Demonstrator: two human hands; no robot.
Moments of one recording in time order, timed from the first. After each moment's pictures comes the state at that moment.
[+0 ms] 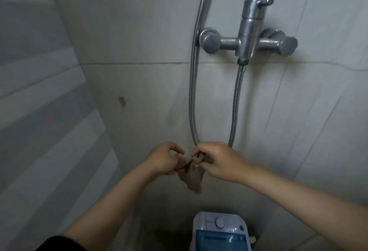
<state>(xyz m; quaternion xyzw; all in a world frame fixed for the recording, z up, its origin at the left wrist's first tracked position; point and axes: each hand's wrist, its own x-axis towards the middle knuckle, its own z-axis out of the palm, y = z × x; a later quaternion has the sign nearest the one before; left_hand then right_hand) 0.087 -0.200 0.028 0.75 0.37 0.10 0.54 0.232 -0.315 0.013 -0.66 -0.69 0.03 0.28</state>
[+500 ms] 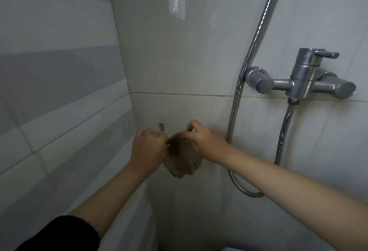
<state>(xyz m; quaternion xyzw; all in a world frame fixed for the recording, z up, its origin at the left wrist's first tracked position) 0.011 -0.062 0.077 0.89 0.28 0.26 -0.23 0.179 -0.161 0.089 -0.66 -0.71 -0.11 0.22</state>
